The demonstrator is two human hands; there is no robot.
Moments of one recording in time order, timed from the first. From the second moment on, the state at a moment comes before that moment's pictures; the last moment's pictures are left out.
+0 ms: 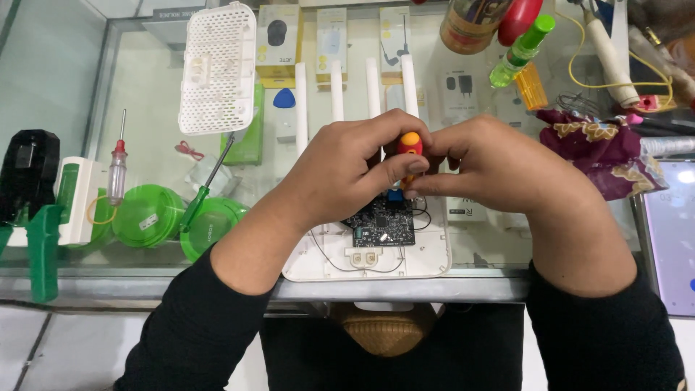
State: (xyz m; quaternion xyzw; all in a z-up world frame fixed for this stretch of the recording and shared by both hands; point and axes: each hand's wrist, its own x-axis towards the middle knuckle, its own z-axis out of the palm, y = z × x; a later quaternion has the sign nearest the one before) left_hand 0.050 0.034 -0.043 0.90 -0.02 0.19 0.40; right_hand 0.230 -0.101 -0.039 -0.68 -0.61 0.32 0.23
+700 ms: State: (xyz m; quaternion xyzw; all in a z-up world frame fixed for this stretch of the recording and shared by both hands) left_hand 0.039 0.030 -0.036 0.95 -0.09 0.21 0.21; right_hand 0.224 -0.101 -0.045 -0.64 -0.66 0.32 0.23
